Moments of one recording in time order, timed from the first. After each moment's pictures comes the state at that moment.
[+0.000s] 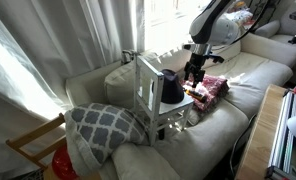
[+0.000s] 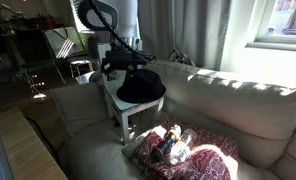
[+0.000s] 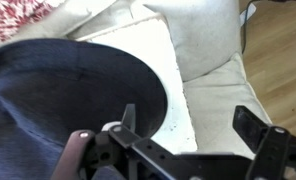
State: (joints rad) arm -0.10 0.33 0.08 -2.38 0.60 2.61 -1.50
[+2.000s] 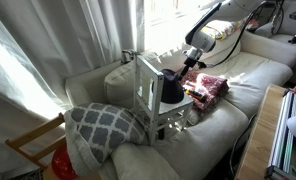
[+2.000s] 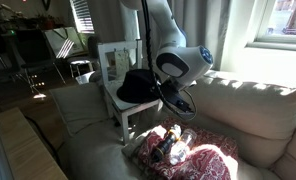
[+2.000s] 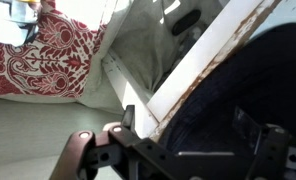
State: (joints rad) arm -0.45 1.03 0.11 -1.59 0.81 2.25 -1.38
